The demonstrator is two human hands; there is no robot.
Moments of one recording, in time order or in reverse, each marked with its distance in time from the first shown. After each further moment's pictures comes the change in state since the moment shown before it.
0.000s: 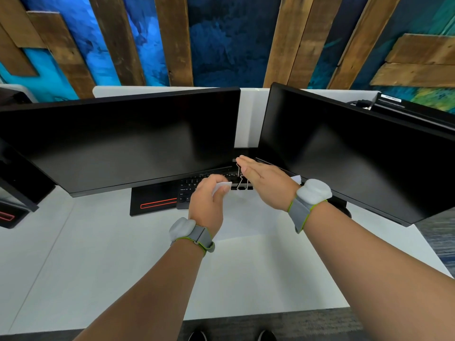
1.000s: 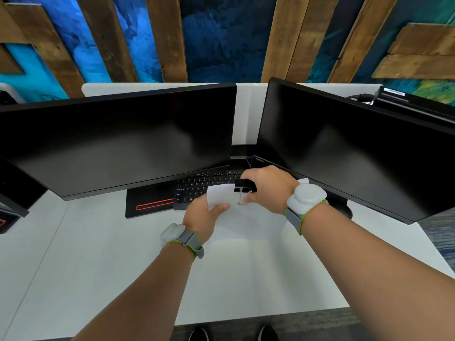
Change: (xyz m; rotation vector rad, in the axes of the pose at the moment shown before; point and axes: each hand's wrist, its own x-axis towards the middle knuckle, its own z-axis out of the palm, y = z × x) left_hand 0.002 -0.025 0.002 -0.033 -0.226 -0.318; right_hand 0.009 0.015 -0.001 -0.425 -0.007 -0.036
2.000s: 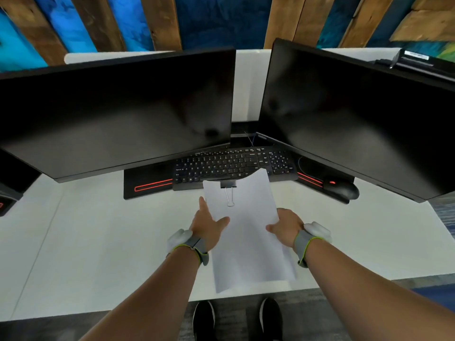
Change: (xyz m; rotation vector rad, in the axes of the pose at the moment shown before) left_hand -0.015 -0.073 0.032 0.147 -0.161 -0.371; right_hand -0.038 0.076 0.164 0.523 -0.190 0.640
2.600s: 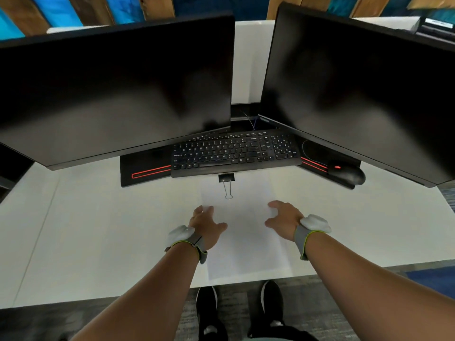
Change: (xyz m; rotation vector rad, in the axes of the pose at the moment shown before) left_hand 0.014 -0.039 0.016 0.423 -0.090 -0.037; right_hand -0.001 0.012 0.017 -0.104 -0.066 -0.010
